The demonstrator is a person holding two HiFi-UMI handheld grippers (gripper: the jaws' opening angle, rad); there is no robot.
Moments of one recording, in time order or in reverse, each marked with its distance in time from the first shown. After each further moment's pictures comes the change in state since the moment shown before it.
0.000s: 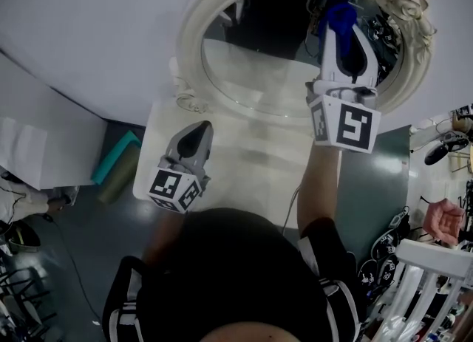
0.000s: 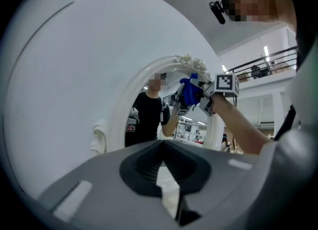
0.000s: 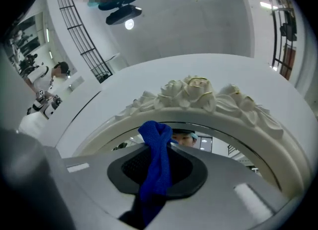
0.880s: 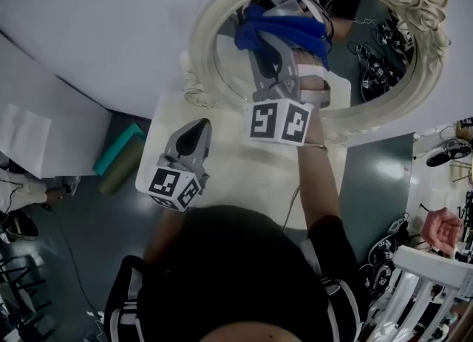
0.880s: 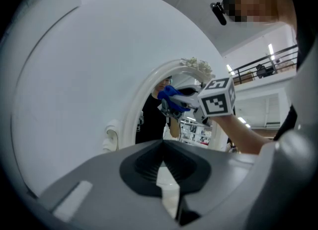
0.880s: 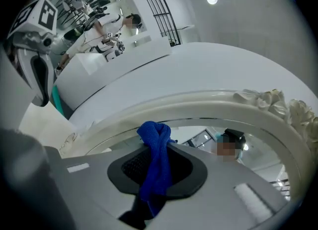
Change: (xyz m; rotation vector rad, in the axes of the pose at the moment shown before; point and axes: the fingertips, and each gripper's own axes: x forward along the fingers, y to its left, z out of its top) left arm -0.016 0.020 -0.001 -0.011 -0.012 0.065; right arm 0.010 0.166 -0.088 -0.717 0.252 0.422
